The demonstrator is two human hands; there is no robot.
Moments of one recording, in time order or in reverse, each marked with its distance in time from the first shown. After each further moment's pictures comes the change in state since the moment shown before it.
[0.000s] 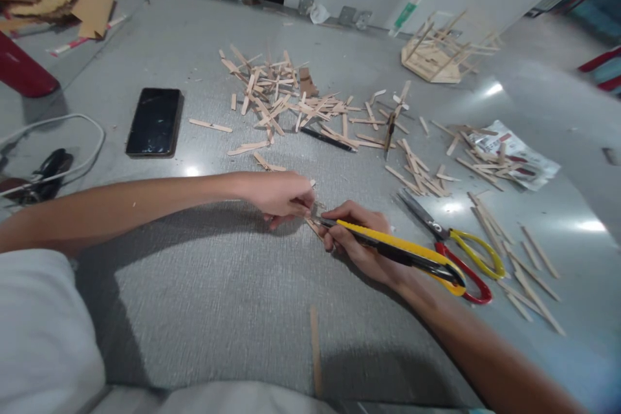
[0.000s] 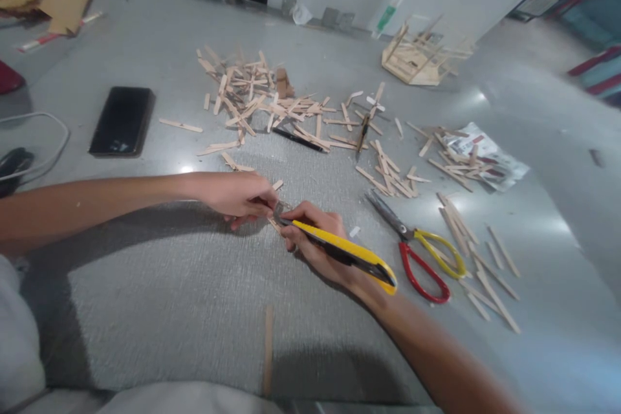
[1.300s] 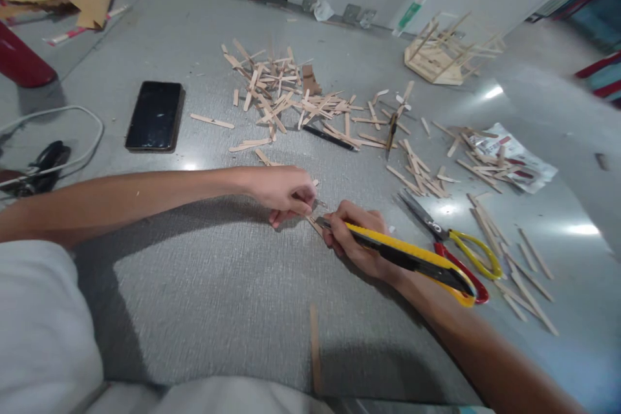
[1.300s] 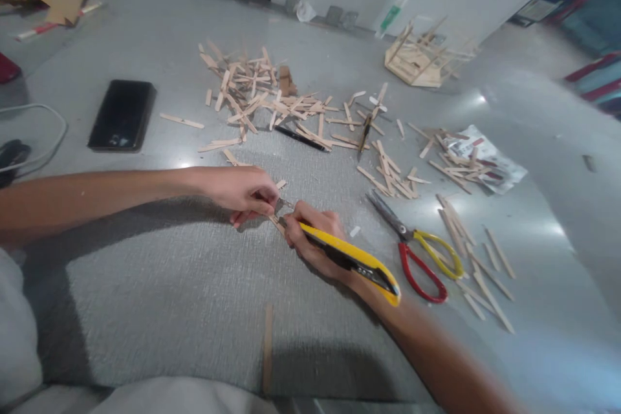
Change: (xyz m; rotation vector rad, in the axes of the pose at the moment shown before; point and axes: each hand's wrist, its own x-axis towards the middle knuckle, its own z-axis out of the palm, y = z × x) left_hand 0.003 -0.015 0.003 -0.192 0.010 0.059; right_hand 0.006 -0.011 0.002 -0.180 -0.018 -0.034
